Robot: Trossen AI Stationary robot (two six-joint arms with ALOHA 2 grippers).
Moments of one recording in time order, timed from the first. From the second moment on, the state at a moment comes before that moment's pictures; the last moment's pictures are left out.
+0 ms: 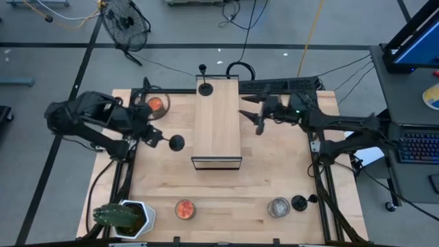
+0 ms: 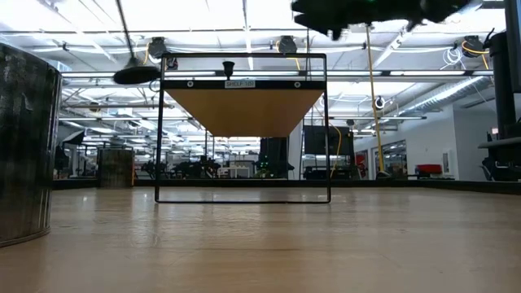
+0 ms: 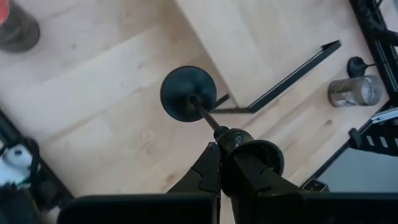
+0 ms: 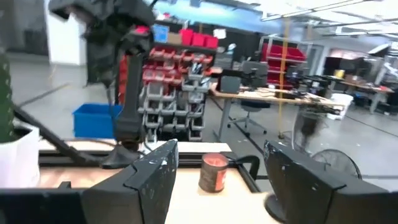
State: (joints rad) left arm -0.15 1.23 1.72 -1.57 -0.15 -1.17; right arm -0.28 1.17 0.80 0.48 -0.10 -0.11
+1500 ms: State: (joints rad) left arm 0.18 1.67 2.10 -1.26 0.09 -0.60; right arm -0.12 1.57 1.33 0.12 -0.13 -0.33
